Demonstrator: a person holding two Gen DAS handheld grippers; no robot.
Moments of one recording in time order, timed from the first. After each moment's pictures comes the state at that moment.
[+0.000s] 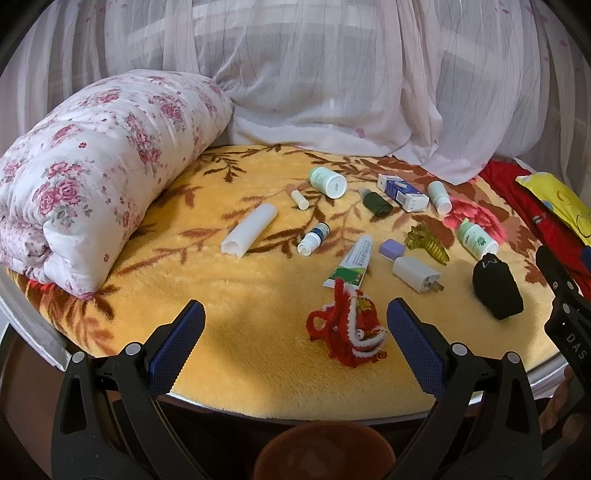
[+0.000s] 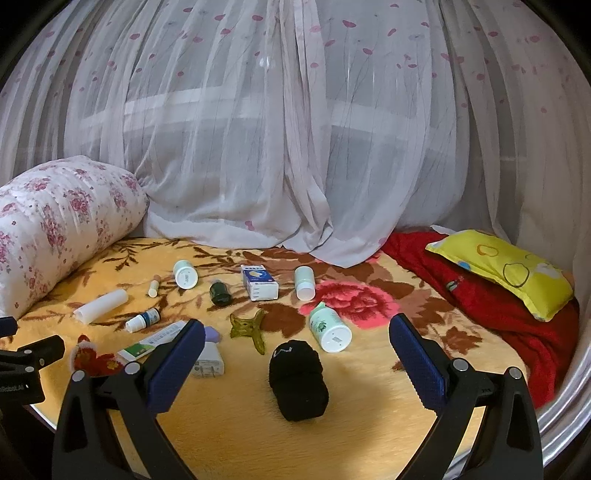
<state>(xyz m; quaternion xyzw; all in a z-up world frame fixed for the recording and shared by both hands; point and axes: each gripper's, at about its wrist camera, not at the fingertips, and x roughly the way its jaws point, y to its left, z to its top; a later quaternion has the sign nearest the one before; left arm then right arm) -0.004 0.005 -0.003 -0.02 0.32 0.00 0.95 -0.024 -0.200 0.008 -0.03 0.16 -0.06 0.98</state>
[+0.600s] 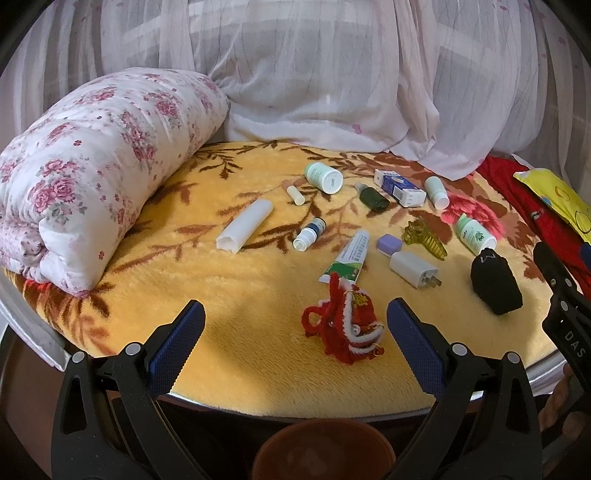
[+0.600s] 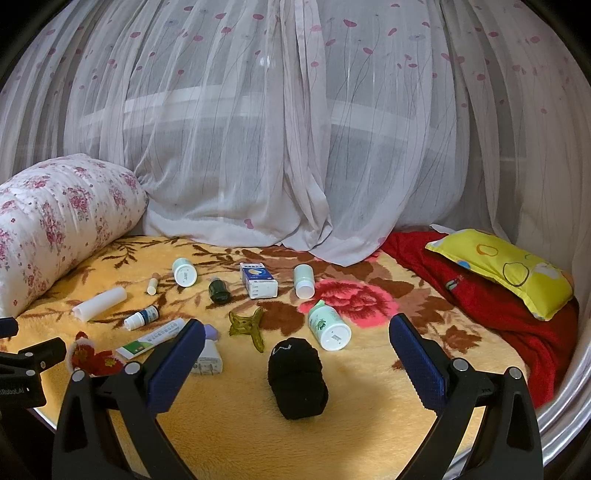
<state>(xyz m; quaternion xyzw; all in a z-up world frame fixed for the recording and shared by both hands) -0.004 0.000 -0.009 -0.01 0.33 0.00 0.94 -0.024 -0.200 0.005 -0.03 0.16 -0.06 0.98</state>
